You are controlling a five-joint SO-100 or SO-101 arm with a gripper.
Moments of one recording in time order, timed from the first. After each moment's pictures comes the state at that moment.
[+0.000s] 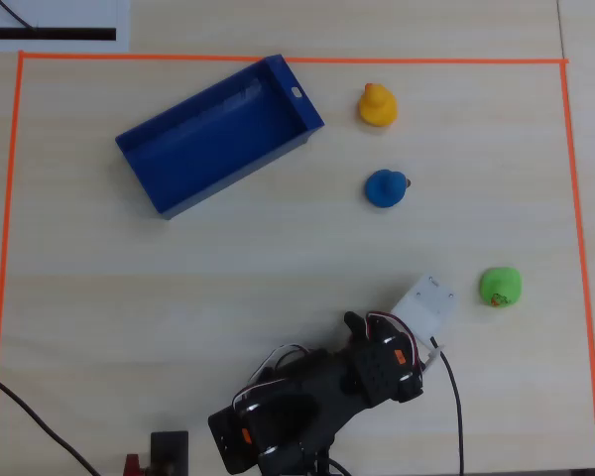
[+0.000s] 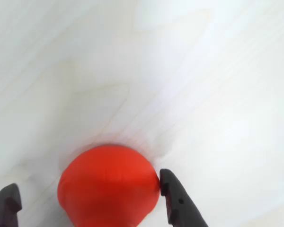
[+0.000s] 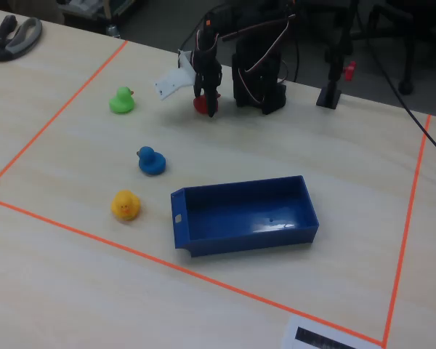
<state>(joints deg) 71.0 145.2 160.3 60.1 -113.1</state>
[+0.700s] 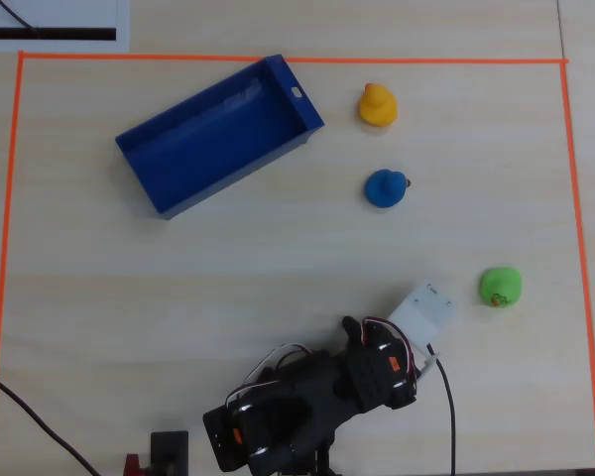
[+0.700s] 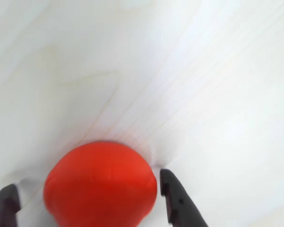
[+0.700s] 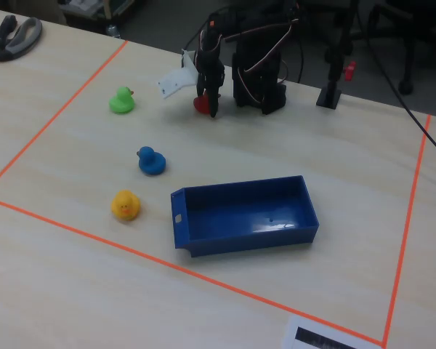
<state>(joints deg) 73.4 149.5 164.5 59.5 -113.7</state>
